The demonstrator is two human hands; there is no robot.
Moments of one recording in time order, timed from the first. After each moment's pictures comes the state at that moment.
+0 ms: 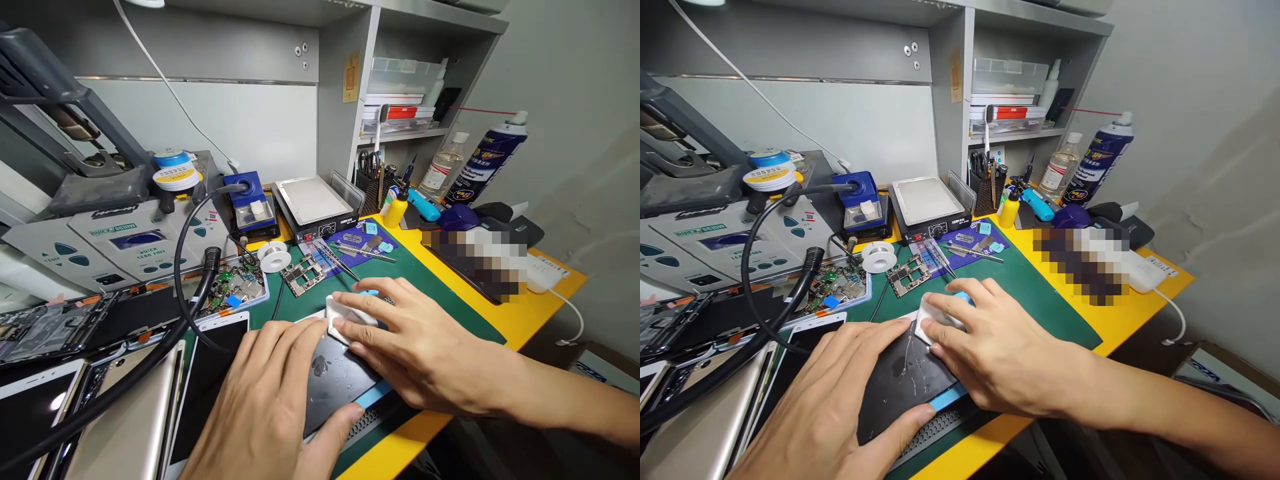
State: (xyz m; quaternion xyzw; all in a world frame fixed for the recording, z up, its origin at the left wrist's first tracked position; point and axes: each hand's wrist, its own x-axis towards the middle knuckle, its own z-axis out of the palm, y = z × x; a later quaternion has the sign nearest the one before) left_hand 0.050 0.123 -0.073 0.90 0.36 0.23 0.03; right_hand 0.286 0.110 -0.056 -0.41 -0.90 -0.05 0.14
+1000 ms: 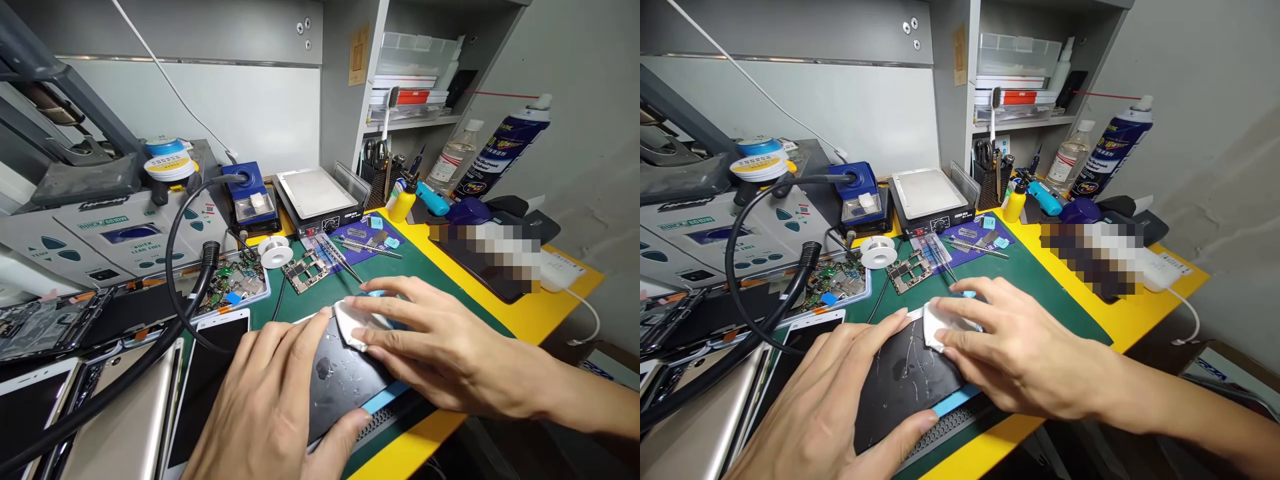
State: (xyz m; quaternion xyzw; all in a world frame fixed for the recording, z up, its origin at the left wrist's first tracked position) left_hand 0.049 0.122 -0.074 0.90 0.37 0.22 0.02; right_hand 0.297 0.114 -0.053 -0.37 -0.91 0.01 0.21
